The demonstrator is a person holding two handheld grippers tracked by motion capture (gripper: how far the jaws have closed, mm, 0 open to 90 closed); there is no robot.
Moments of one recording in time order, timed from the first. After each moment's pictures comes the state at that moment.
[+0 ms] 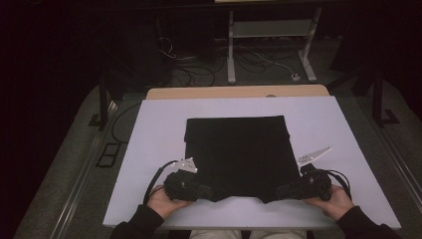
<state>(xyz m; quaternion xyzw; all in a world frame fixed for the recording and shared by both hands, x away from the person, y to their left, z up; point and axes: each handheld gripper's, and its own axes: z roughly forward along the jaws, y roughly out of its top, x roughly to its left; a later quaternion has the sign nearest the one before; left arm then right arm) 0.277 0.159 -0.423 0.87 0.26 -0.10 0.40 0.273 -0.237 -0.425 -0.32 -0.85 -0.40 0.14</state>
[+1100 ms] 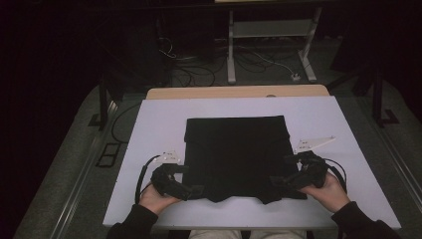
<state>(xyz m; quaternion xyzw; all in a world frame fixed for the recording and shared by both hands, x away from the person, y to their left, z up) 0.283 0.192 -0.416 0.83 0.32 -0.01 0.45 0.289 -0.220 -0.393 -0.35 -0.84 -0.43 -0.02</state>
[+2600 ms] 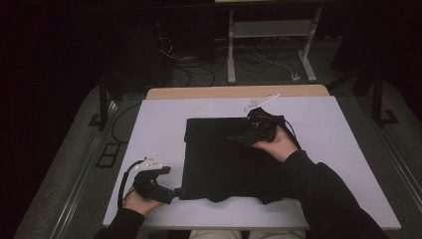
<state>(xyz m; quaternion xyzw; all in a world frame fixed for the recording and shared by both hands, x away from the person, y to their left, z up) 0.272 0.236 -0.427 0.84 0.33 0.04 0.43 0.397 -0.113 -0.353 -0.29 -0.85 -0.43 -0.05</state>
